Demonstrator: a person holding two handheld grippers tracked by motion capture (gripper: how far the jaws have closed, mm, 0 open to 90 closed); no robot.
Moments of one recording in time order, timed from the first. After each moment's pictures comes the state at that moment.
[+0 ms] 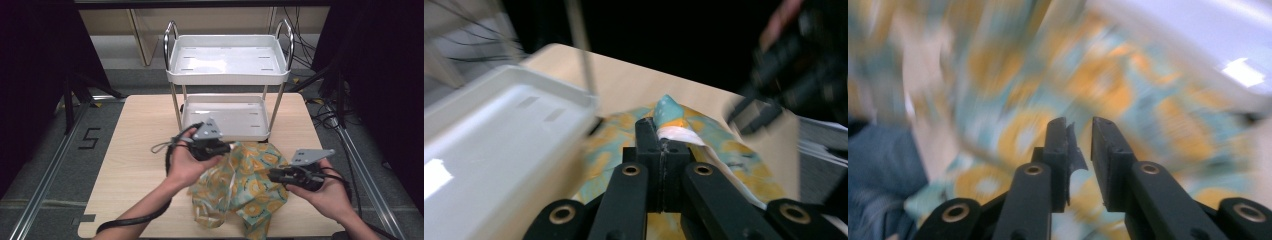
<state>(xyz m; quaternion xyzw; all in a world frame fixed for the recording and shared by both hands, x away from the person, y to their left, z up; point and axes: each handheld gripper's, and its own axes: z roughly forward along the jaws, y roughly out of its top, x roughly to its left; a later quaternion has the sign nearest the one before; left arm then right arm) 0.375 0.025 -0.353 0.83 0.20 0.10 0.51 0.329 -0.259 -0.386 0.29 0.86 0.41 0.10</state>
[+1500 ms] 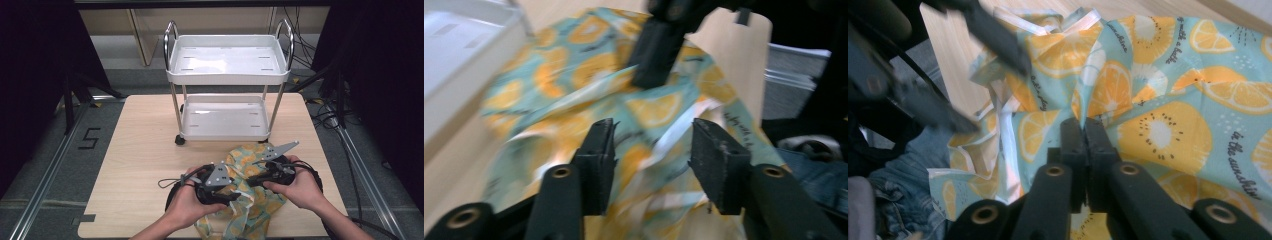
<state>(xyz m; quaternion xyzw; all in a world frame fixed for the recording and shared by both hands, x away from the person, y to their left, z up) 0.315 0.030 -0.406 0.88 0.18 0.10 0.43 0.353 -0.207 -0.403 0.29 0.88 0.37 -0.03</state>
